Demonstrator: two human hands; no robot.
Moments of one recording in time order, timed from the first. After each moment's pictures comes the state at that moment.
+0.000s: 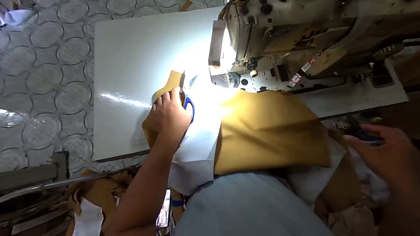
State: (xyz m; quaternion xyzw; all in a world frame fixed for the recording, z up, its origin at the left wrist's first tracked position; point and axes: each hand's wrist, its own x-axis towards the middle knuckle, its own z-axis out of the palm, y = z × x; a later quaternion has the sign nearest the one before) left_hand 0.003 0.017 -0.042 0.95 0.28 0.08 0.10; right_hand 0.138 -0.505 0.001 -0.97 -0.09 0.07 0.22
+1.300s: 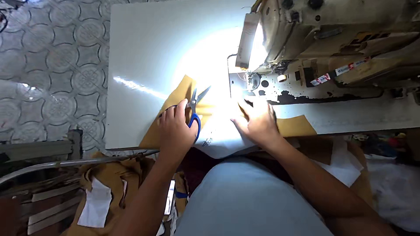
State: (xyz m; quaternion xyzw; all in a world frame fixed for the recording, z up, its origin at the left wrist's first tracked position) left_hand -0.042 0.021 -0.054 0.94 0.31 0.09 0.11; right_hand 0.121 -0.179 -0.070 -0.88 -0.42 0.00 0.23
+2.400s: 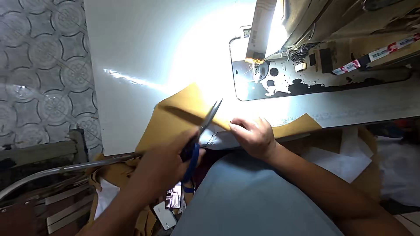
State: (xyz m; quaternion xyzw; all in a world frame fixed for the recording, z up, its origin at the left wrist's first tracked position) left_hand -0.091 0.031 0.012 0.94 0.11 -0.07 0.31; right_hand 0.076 -0.177 -0.087 -0.76 -0.55 -0.13 0.31
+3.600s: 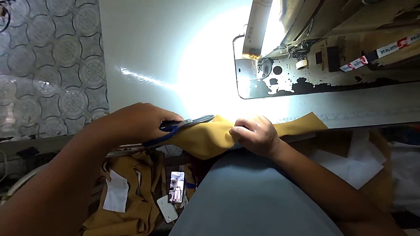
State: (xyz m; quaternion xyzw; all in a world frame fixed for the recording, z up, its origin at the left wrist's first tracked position) left_hand -0.034 0.115 0.039 0.92 0.07 -0.38 0.12; right_hand 0.087 -0.187 -0.092 -0.70 -0.61 -0.10 0.36
